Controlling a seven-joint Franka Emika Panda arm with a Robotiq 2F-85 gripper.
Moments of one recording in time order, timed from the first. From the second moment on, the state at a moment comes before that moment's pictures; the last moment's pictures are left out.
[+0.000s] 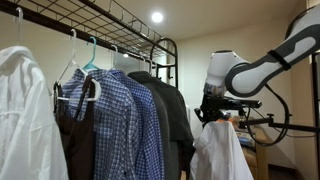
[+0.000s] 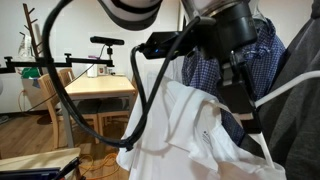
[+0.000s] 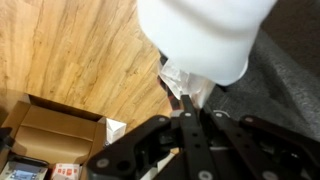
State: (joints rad) arm -0.21 -0.34 -0.04 -2.45 -0.41 2.45 1.05
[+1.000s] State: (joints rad) arm -0.33 -0.46 0.04 -2.37 -0.46 2.39 1.14
